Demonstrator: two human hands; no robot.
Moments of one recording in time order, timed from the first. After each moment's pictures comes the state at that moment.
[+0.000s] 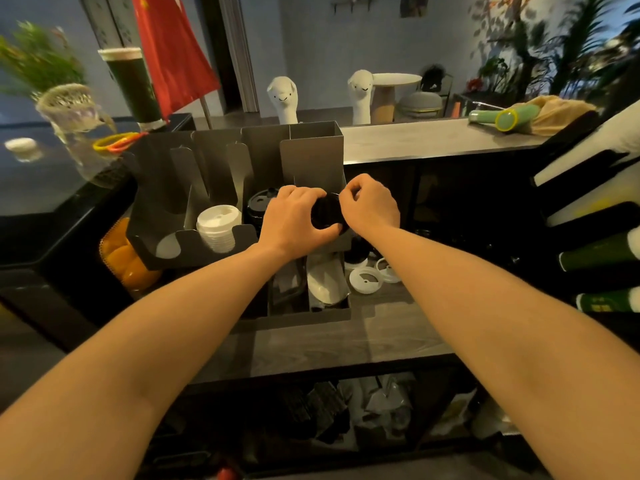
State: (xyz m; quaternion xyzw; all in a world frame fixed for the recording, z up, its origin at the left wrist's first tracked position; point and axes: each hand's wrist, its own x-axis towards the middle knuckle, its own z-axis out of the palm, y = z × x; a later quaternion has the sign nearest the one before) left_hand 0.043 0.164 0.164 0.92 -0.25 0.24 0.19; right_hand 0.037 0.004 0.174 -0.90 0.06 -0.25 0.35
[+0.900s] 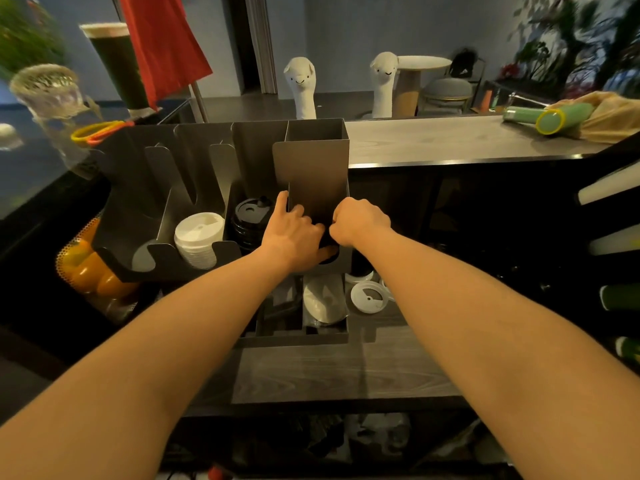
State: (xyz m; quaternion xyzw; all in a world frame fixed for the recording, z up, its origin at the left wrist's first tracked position) left_hand 0.109 0.135 0.146 0.94 -0.23 0.11 -0.21; right_hand 0.120 -0.003 0.161 -0.99 0.01 -0.01 0.16
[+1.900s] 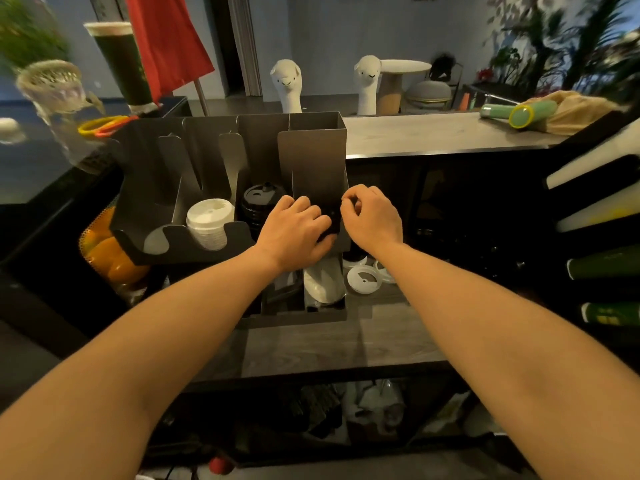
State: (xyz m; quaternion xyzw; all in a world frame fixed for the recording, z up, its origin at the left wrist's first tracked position) left_hand 0.066 0.164 0.141 0.88 -0.36 0.29 -0.07; right_hand 0.058 -0.012 0.143 -0.92 -0.01 -0.24 0.31
